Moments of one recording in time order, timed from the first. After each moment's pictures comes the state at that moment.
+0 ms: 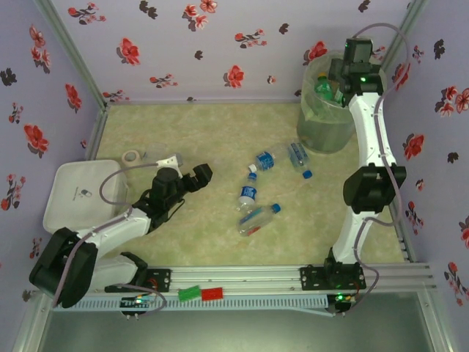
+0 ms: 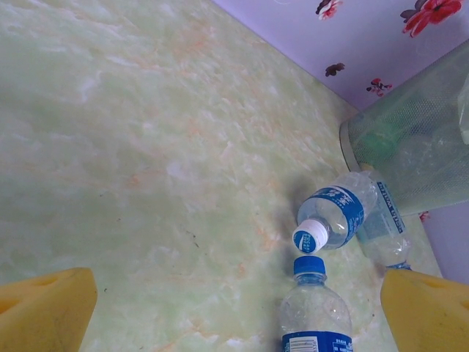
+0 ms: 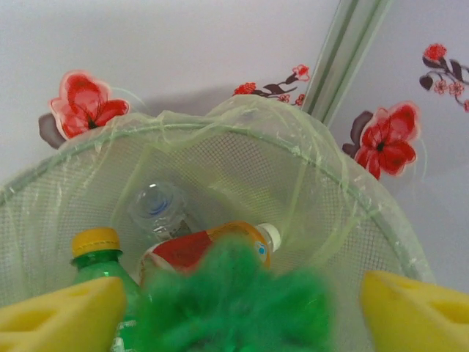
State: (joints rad) left arm -0.59 1.19 0.46 0.35 -0.07 -0.81; right arm 0.02 1.96 2.20 -0.73 0.38 0.07
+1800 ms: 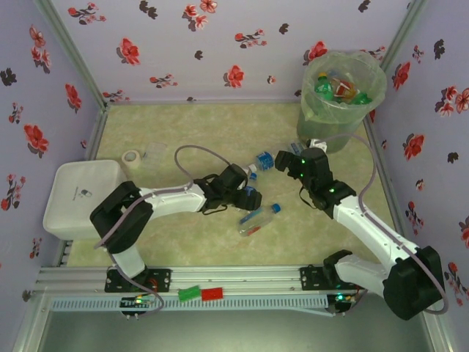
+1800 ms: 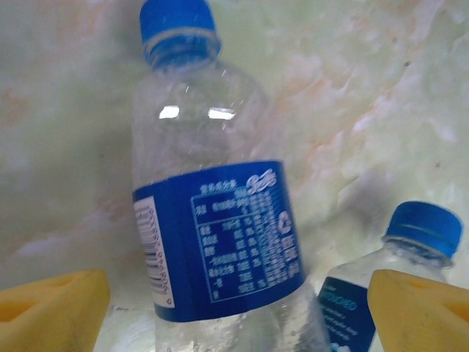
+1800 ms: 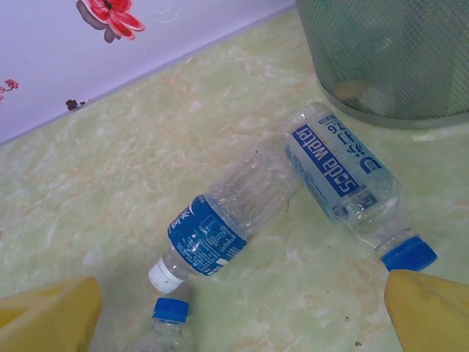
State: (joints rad) left arm -0.96 1.73 1.00 -0.18 0.01 -0.57; right arm 0.47 1.08 0.73 -0.22 0.23 0.62
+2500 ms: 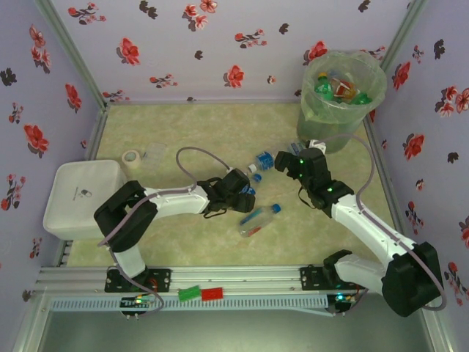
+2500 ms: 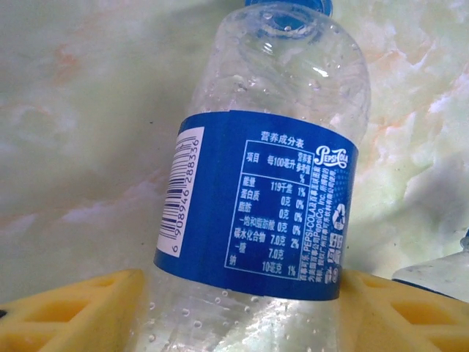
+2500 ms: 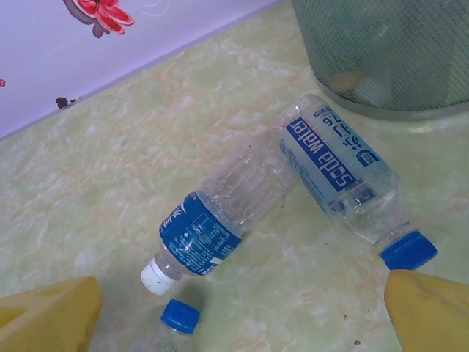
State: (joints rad) left arm -0.98 1.75 1.00 -0.23 -0.10 -0.60; right arm 0.47 1.10 0.72 -0.20 0.23 0.63
